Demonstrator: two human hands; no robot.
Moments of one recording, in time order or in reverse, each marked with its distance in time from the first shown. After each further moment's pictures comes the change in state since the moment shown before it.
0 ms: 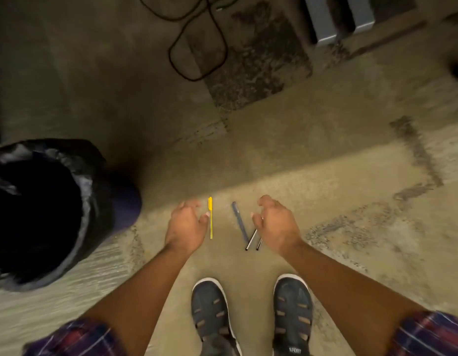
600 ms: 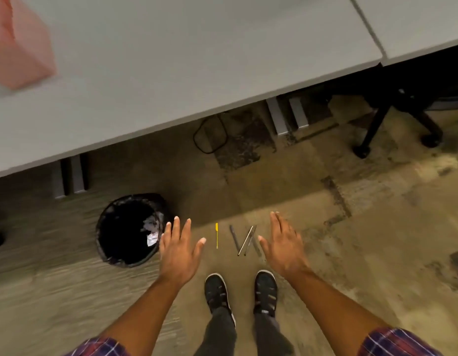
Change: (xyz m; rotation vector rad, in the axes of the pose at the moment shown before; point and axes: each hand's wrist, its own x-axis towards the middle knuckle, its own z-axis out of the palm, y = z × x) left_hand -0.259 0.130 -0.293 0.245 0.105 0.115; right_hand -0.264 -0.114 -0.275 -0.184 0.210 -0.056
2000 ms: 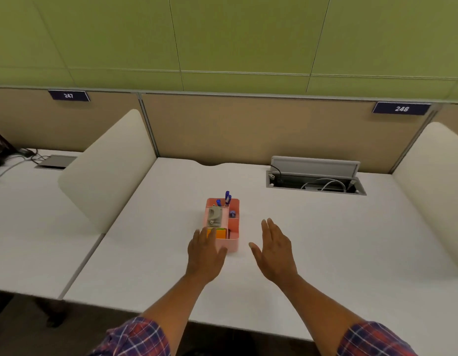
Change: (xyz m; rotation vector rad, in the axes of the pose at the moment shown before) left_hand 0.194 -0.217 -0.489 -0.260 0.435 -0.115; right_hand 0.217 -0.574 -0.252 -0.128 0.289 -0.505
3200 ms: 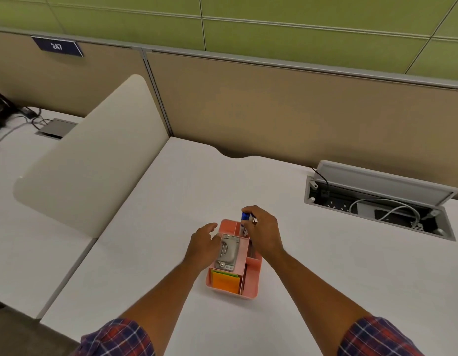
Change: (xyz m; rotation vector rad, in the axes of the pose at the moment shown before) left_hand 0.221 -0.044 0.006 -0.567 -0.113 -0.438; right_hand 0.273 -0.066 0.048 0.652 -0.140 -0.018
